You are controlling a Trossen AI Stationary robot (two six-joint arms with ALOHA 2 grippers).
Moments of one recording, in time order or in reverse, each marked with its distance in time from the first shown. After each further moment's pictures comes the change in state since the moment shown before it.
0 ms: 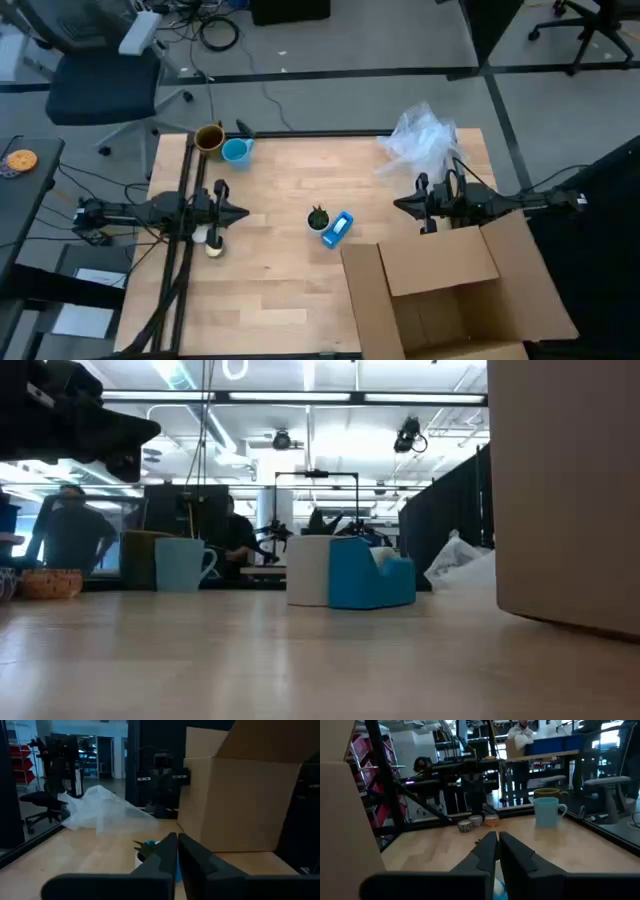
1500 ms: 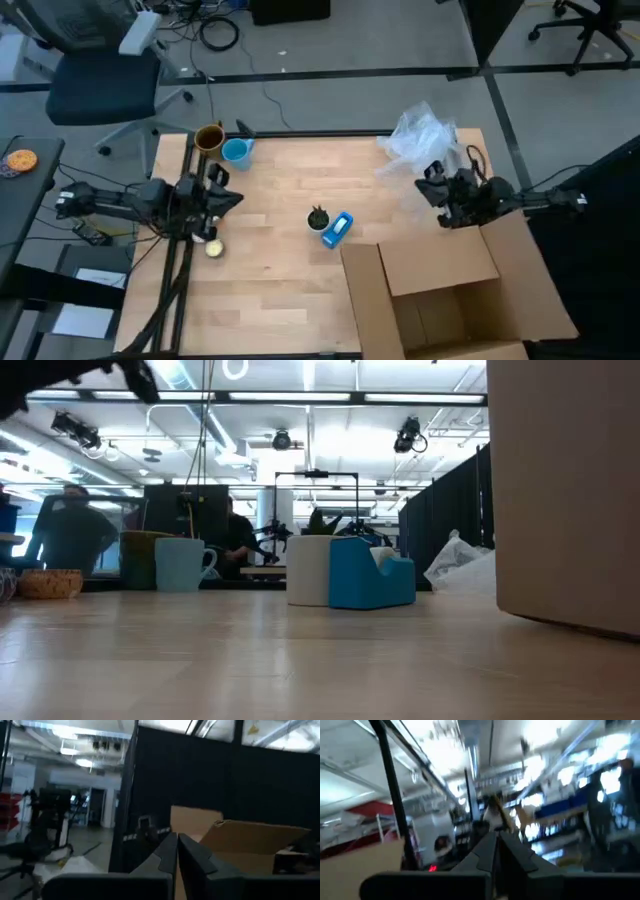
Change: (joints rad) left arm -0.036 0.444 0.319 0.375 -0.032 -0.026; right arm 0.007 0.001 0.061 0.386 0.032 0.106
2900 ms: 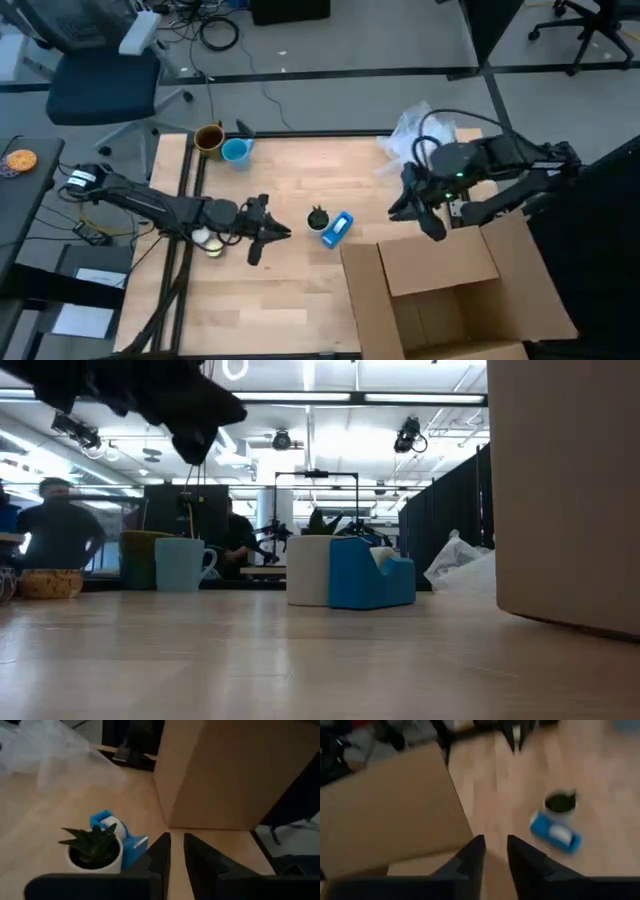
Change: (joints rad) left arm -0.111 0.624 0.131 -0.074 -0.037 -0.199; right arm 0.158 0.999 1.605 -1.946 -0.241 0.148
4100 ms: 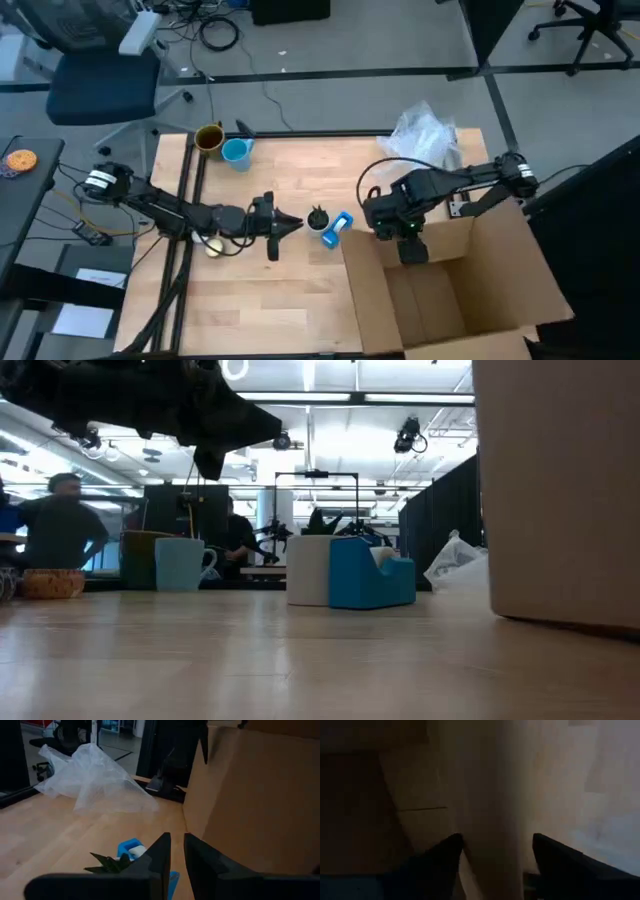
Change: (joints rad) left arm 0.000 0.212 -0.020 0.351 -0.202 0.013; right arm 0.037 0.346 -0.043 -0.391 -0.100 -0.168
